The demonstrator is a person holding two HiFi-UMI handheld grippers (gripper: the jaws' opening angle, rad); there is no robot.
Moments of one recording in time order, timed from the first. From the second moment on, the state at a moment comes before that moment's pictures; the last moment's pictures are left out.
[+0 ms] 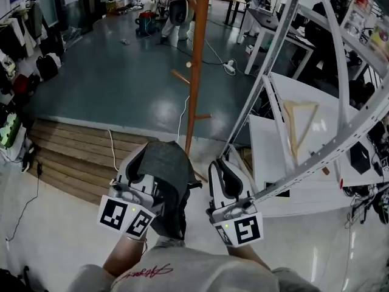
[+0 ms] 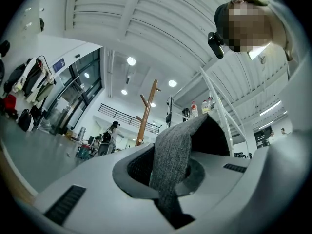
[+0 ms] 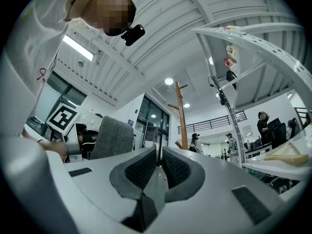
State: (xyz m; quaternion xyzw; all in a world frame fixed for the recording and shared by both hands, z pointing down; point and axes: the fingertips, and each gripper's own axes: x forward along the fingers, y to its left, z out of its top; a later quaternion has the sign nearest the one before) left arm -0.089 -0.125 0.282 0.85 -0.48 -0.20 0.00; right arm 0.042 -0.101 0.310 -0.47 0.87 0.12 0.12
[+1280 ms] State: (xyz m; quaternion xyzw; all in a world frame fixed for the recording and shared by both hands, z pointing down) left arm -0.093 -0.320 0.261 0.84 -0.51 -0.20 -0.01; right arm -0.034 -0.248 0.296 -0.38 0.91 0.14 0.10
